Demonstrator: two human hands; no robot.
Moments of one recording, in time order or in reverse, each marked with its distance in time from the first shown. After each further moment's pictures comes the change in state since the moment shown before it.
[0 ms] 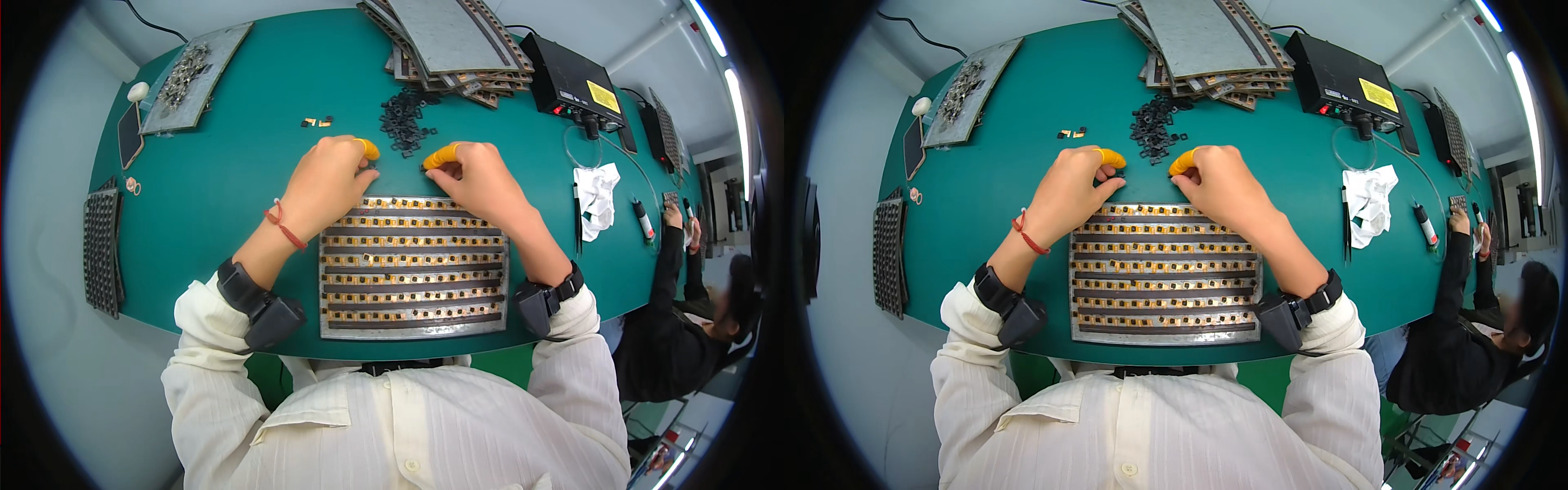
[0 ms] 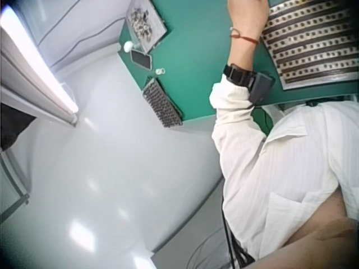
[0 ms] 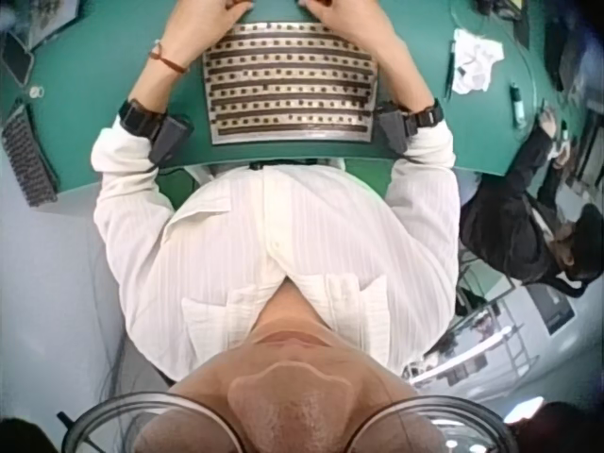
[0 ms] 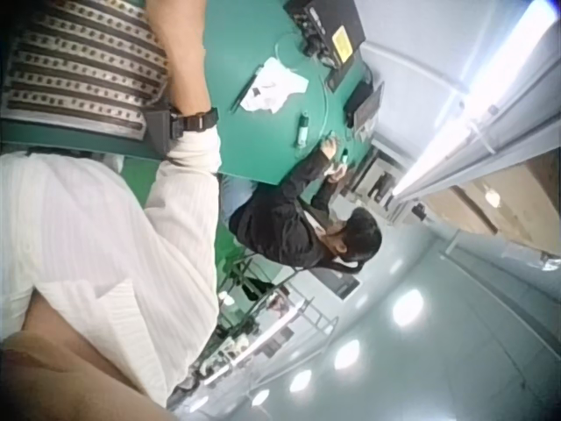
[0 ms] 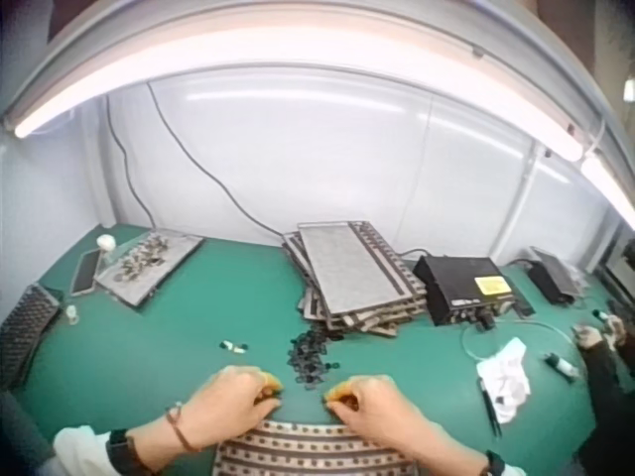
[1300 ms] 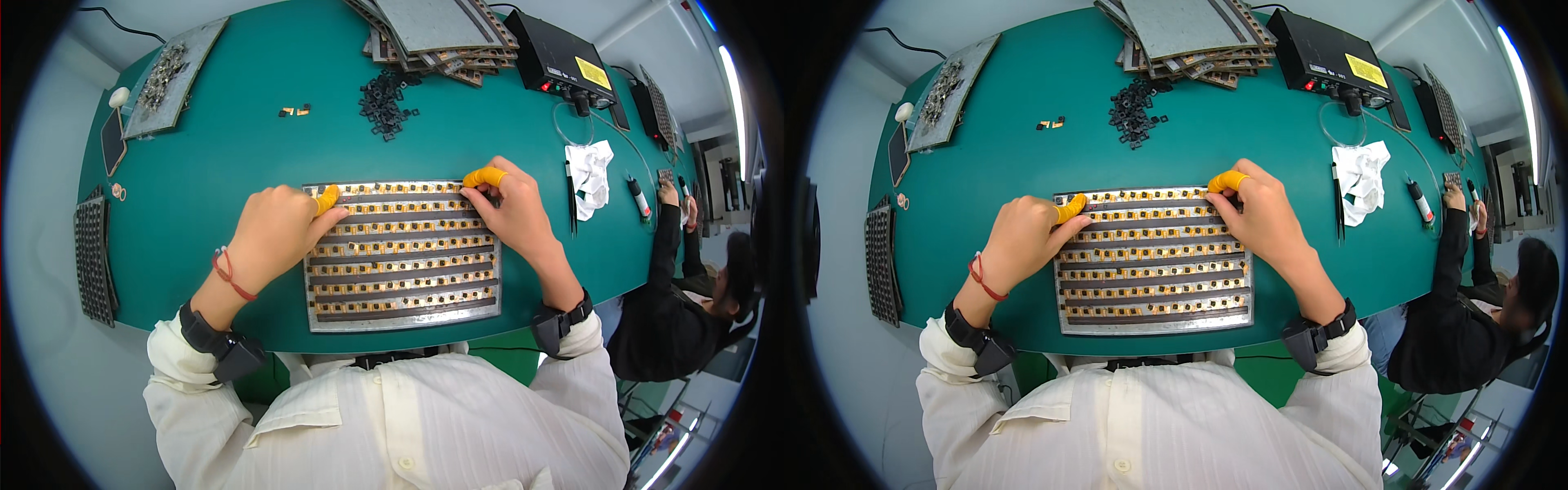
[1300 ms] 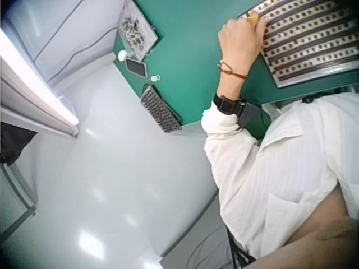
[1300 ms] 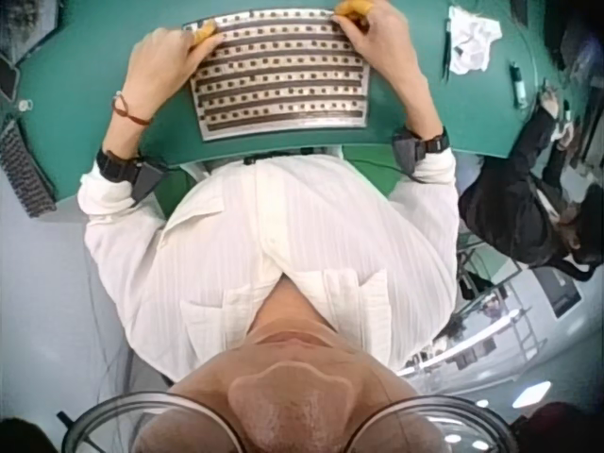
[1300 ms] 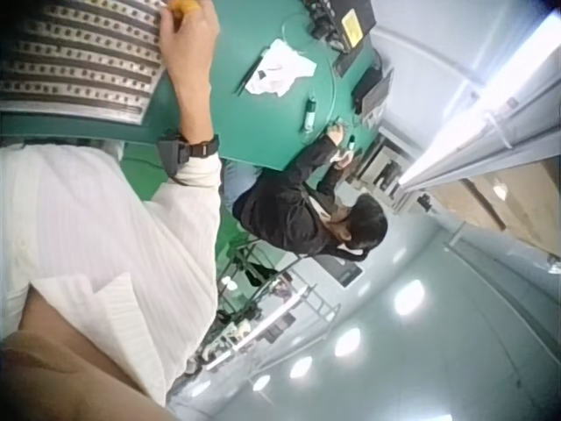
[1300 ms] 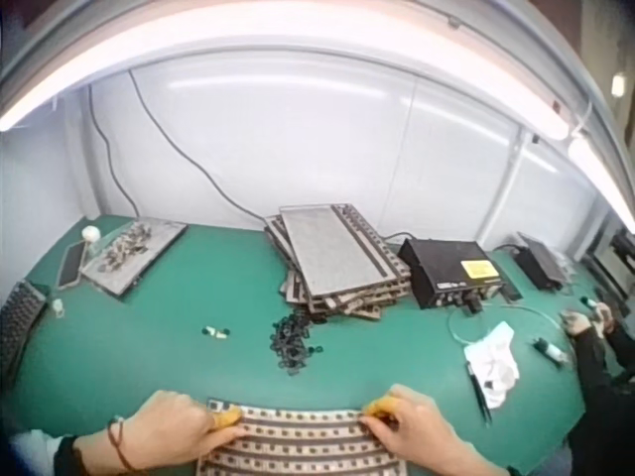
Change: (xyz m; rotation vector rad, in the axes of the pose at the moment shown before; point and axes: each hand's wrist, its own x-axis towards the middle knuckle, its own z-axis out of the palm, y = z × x) left_hand -0.059 0.014 -0.026 0.327 -0.154 0.069; right_hand -0.075 0.030 -0.012 0.027 0.203 -0.086
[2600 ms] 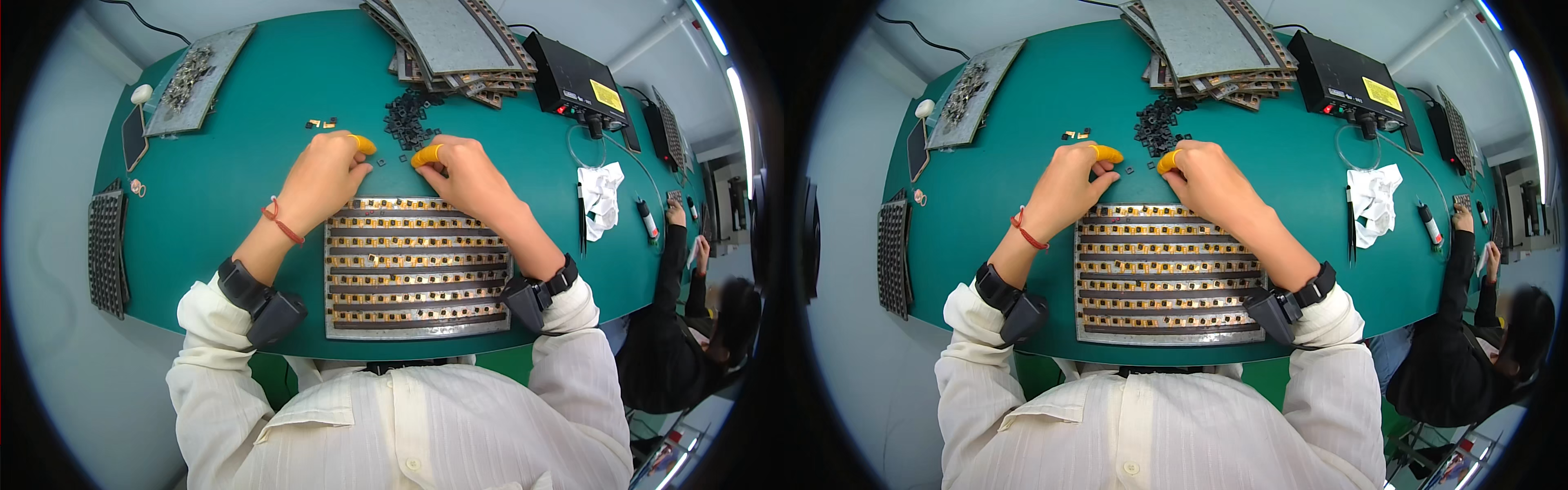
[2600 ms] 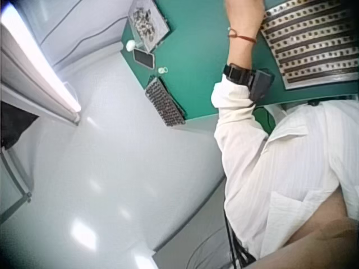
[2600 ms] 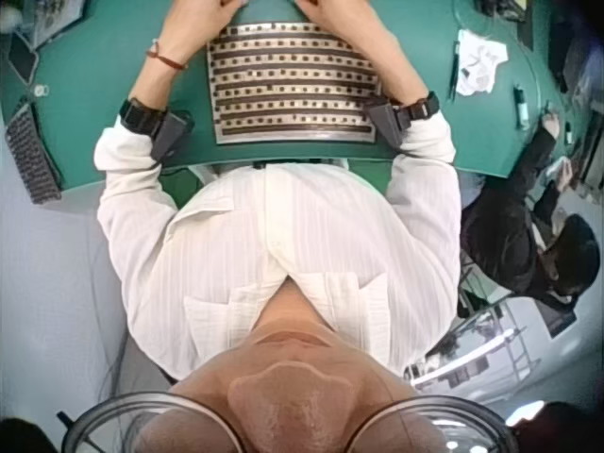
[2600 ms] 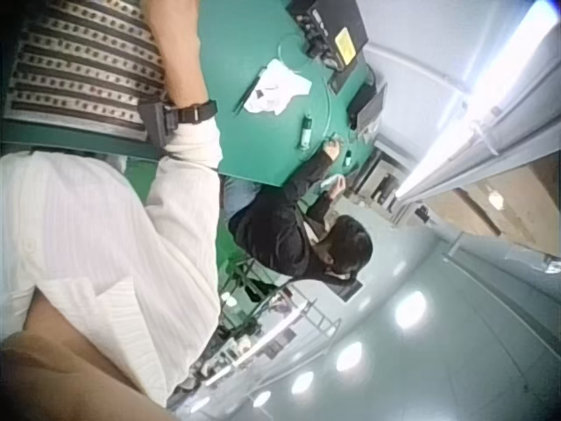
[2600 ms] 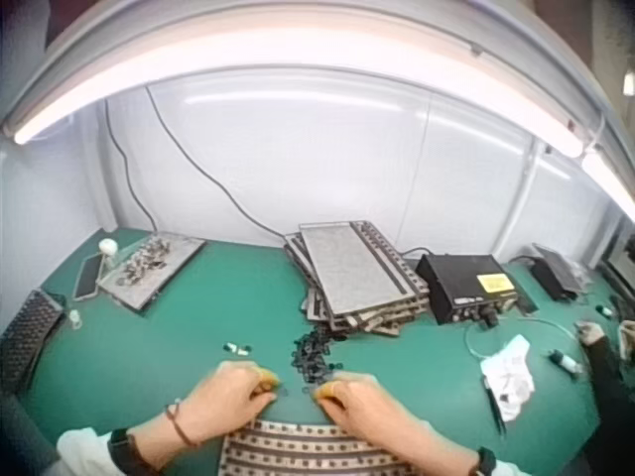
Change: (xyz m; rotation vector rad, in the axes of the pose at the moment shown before) left_hand 0.064 -0.027 0.025 -0.329 0.179 -0.064; right_hand 0.081 -0.019 0.047 -0.116 -0.147 -0.193
